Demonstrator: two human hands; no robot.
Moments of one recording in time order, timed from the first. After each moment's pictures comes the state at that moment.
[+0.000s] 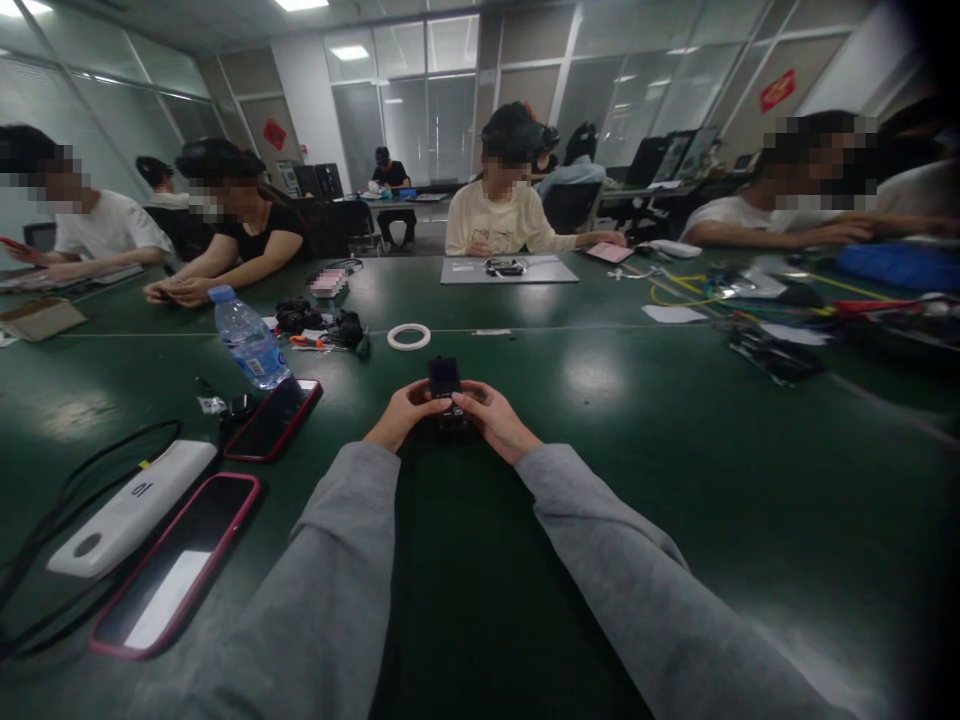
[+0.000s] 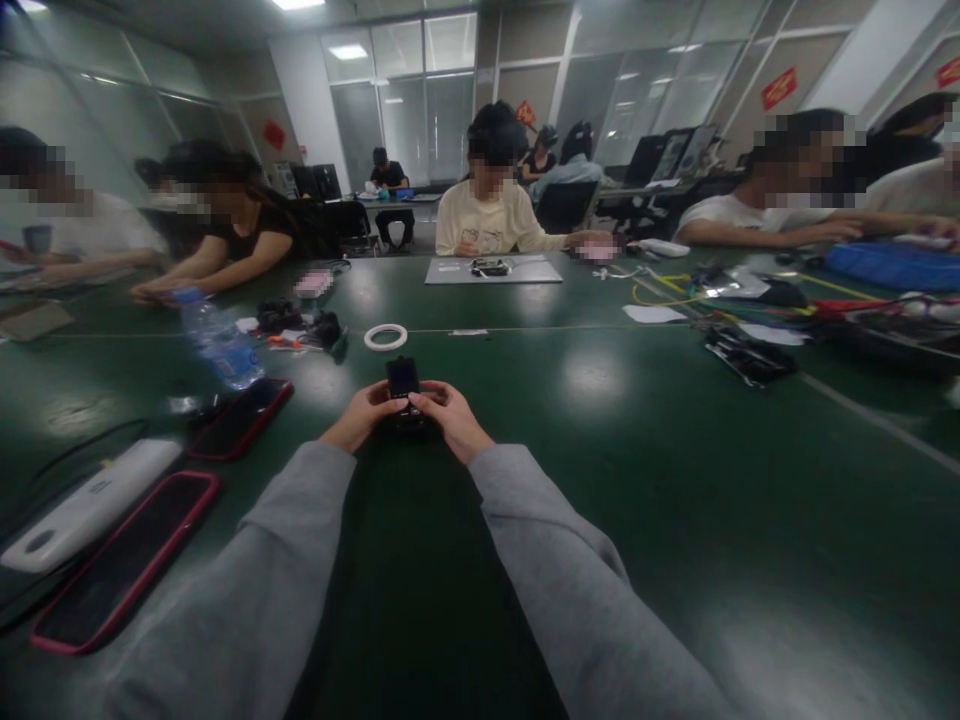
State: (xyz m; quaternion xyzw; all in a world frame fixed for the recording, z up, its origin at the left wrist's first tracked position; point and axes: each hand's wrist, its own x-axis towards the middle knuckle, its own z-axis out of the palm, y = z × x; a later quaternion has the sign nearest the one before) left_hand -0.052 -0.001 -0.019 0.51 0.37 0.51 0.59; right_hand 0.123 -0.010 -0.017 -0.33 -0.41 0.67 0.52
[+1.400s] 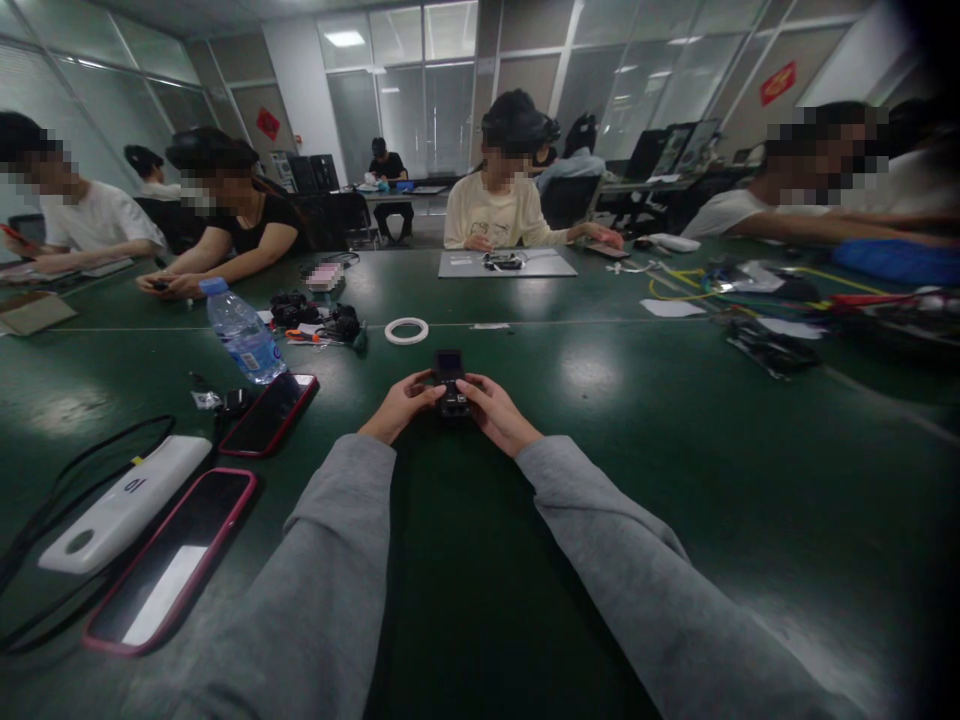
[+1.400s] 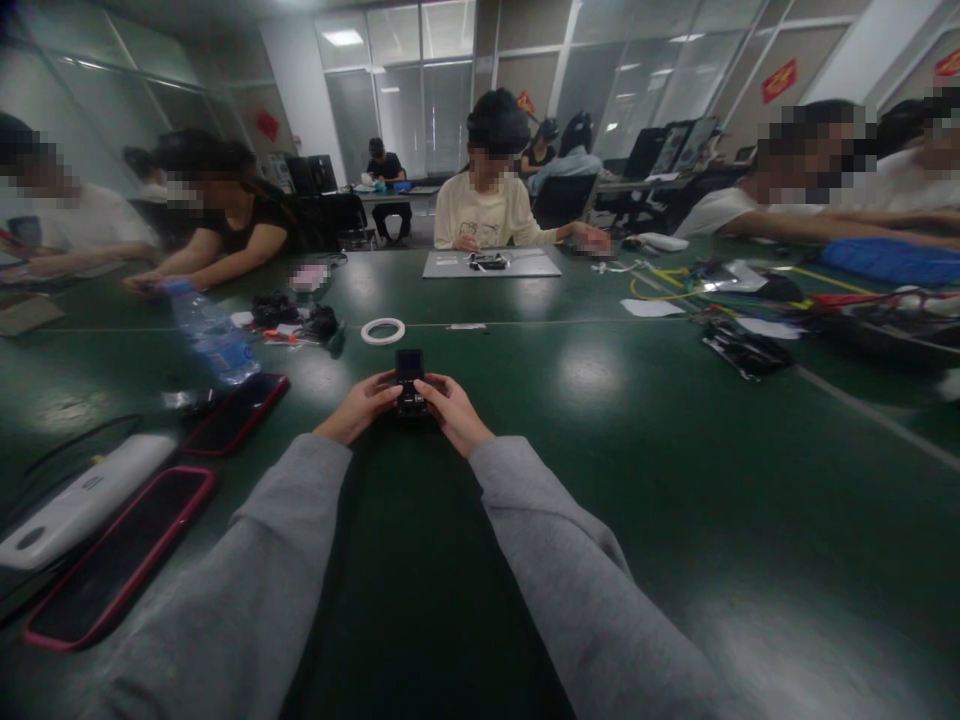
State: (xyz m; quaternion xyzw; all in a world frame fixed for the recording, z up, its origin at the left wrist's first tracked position) left_hand -0.054 0.000 -0.014 0.47 0.39 0.48 0.62; right_hand 0.125 -0.006 -0.018 -0.35 -0.39 0.68 0.52
